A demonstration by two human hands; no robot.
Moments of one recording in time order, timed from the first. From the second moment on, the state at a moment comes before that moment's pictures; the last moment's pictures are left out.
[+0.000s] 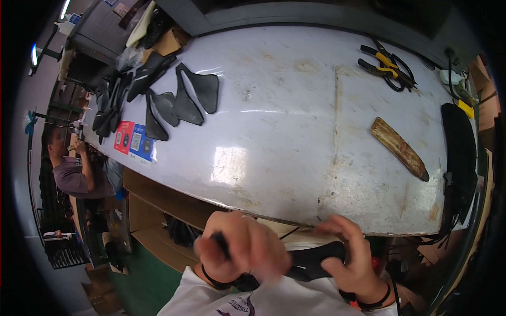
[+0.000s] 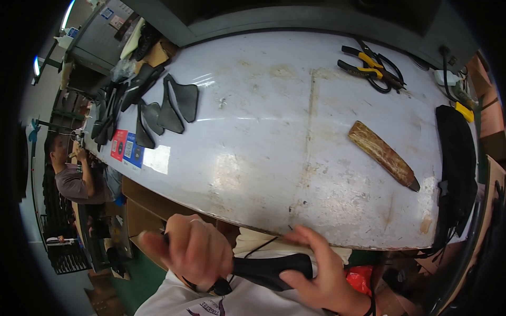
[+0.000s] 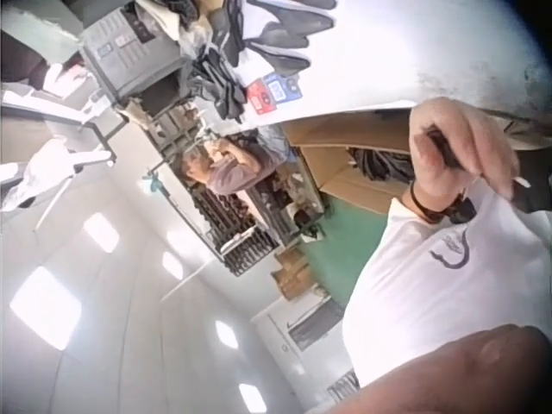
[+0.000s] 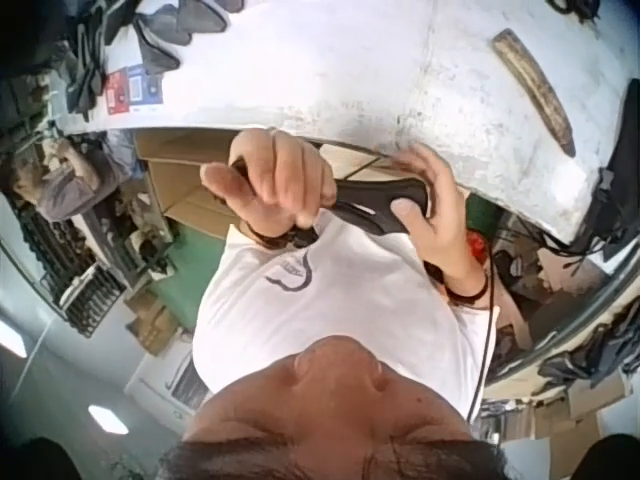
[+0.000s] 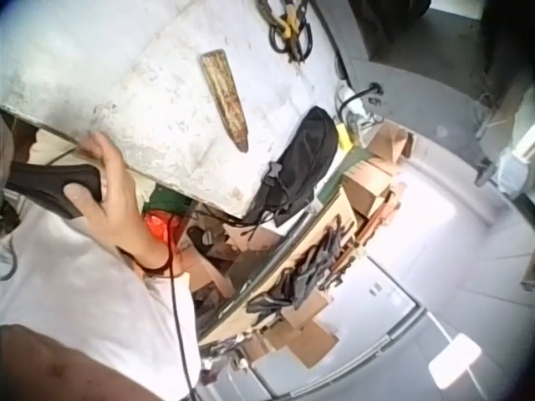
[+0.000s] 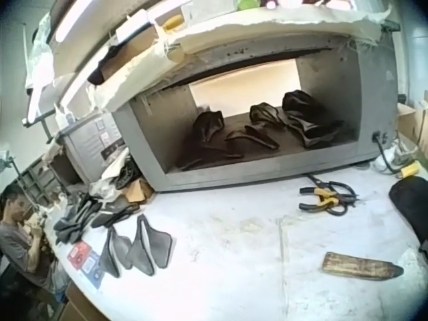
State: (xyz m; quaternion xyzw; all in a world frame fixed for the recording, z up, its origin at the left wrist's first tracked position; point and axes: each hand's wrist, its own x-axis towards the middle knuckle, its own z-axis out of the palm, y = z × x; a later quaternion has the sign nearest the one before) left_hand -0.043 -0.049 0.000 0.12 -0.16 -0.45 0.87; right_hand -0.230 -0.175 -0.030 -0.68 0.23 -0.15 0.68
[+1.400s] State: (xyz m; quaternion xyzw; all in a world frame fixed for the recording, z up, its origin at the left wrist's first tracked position) left_hand -0.019 -0.081 -0.026 0.36 -0.36 -0.17 0.84; right_hand -0.180 -0.143 -0.016 -0.82 0.03 -0.33 0.47
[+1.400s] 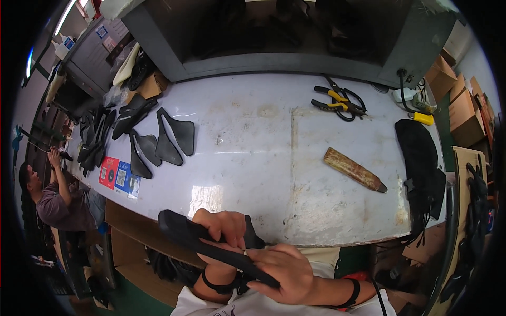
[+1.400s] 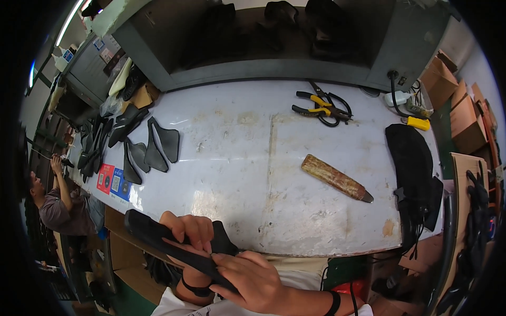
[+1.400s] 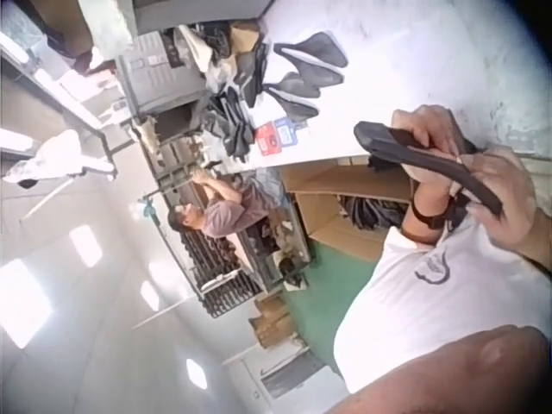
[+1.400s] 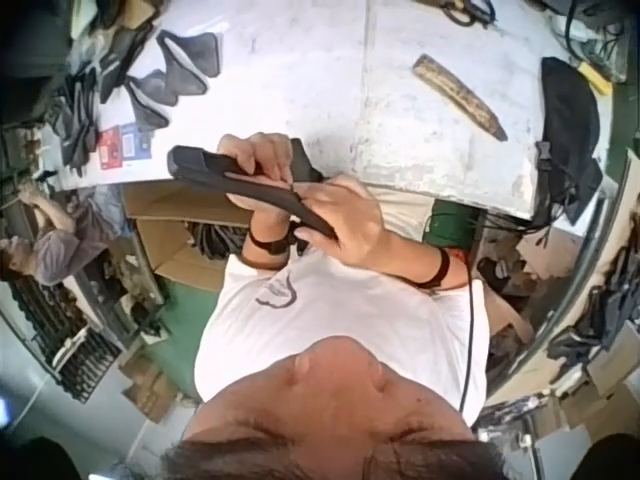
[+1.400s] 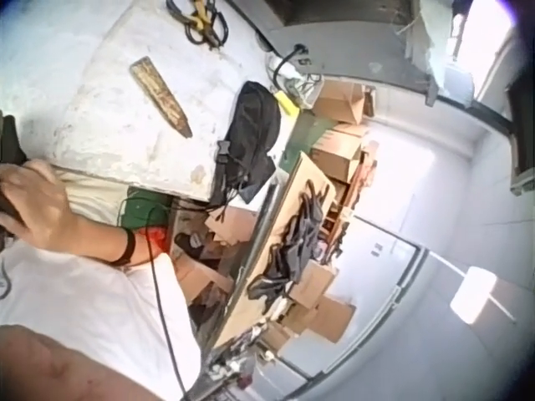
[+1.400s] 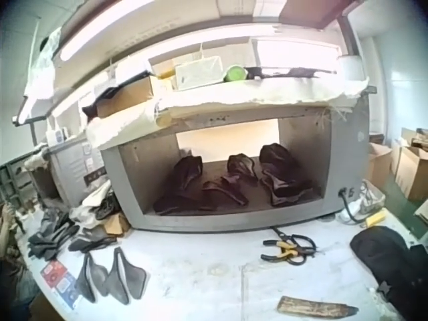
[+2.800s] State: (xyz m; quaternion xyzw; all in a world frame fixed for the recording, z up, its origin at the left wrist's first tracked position) left_hand -0.048 -0.046 -0.014 0.61 -0.49 -0.34 0.52; right_hand -0.206 -0.211 -0.020 -0.75 0.11 -0.25 0.61
